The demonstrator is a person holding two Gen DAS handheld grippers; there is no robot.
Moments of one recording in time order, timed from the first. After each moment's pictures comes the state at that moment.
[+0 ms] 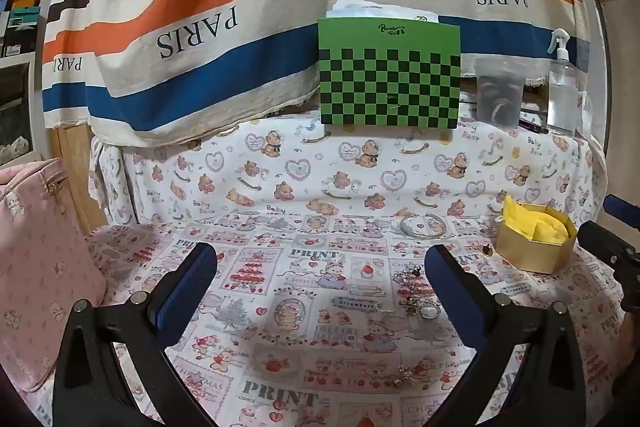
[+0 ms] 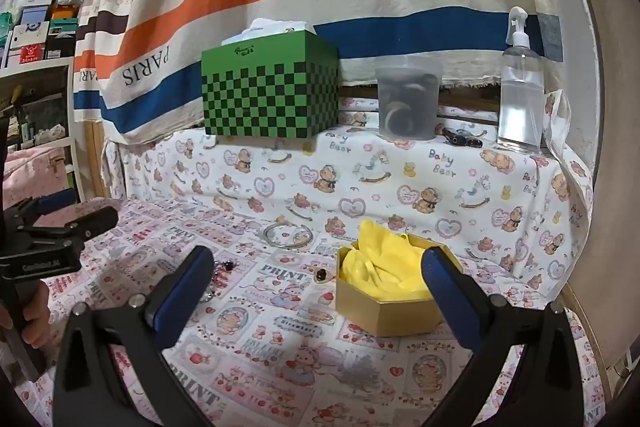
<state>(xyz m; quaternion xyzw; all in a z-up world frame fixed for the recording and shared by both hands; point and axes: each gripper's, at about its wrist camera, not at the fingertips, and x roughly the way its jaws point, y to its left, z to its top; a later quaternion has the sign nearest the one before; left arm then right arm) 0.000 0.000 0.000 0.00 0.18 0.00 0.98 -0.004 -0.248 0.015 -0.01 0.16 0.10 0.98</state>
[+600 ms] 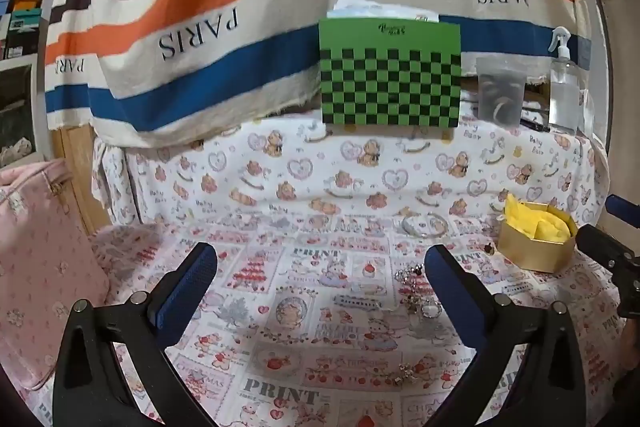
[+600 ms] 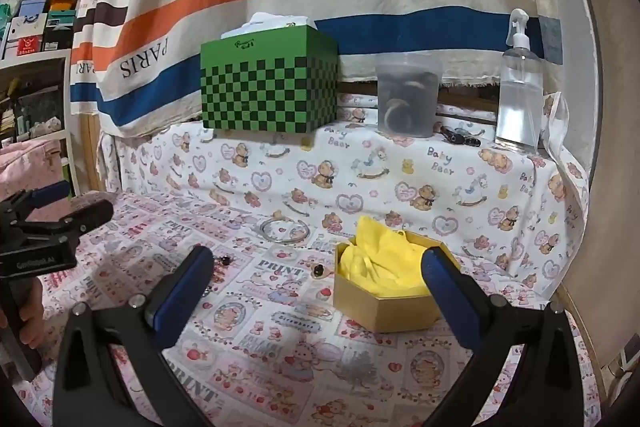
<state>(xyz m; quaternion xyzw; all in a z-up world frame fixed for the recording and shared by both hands) 0.001 0.002 0.002 0.01 0.18 0.00 0.98 -0.005 -0.245 0.015 -0.02 0.17 0.09 0.98</state>
